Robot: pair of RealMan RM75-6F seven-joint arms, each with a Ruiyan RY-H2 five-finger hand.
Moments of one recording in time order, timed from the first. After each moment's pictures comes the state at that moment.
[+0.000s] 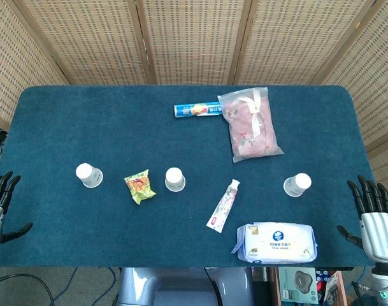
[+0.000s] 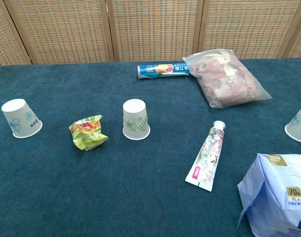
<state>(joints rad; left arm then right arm) -0.07 -1.08 -0.03 -1.64 1.54 1.54 0.06 0.04 -1.13 0.08 -1.63 -1.56 1.60 -0.12</state>
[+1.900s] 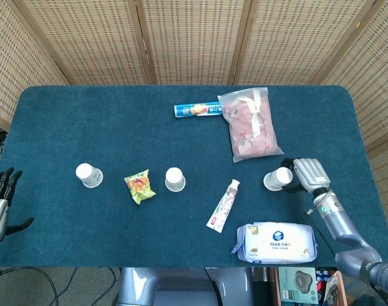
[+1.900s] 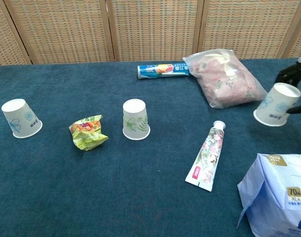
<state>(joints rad) -0.10 -1.12 -0.06 -1.65 1.43 1.45 0.15 0.58 -1.29 0.21 -1.35 -1.27 0.83 0.08</state>
